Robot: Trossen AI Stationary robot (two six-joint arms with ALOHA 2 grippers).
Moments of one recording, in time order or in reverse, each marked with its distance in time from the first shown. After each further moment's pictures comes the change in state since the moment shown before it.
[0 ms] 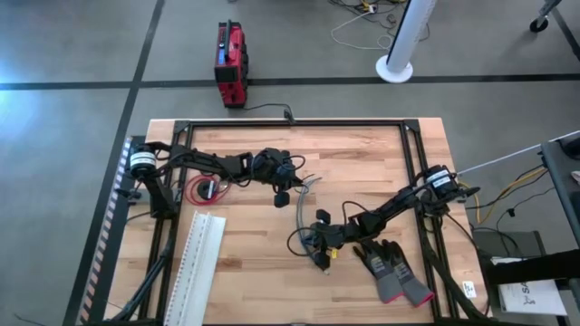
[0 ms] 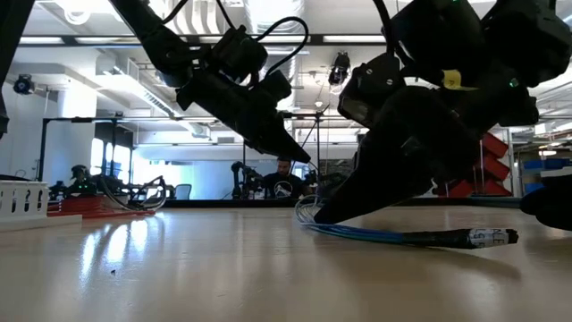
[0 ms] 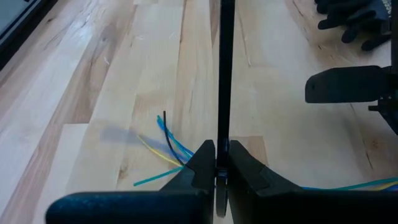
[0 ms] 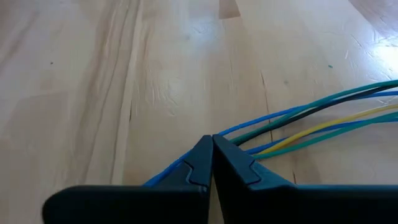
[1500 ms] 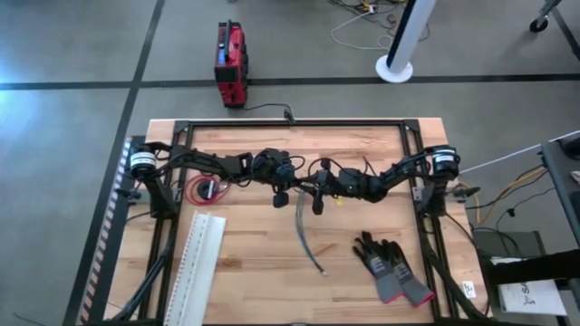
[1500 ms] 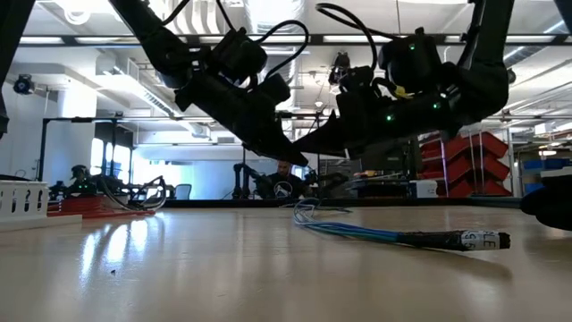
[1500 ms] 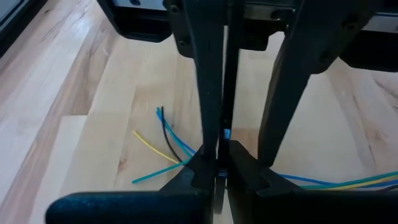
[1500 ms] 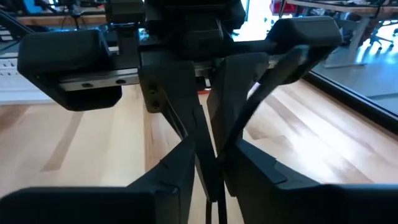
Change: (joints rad) left arm -0.005 0.000 -0.005 -0.009 0.000 0.000; right arm -0.454 -0.079 -0.177 0.546 -0.145 -0.344
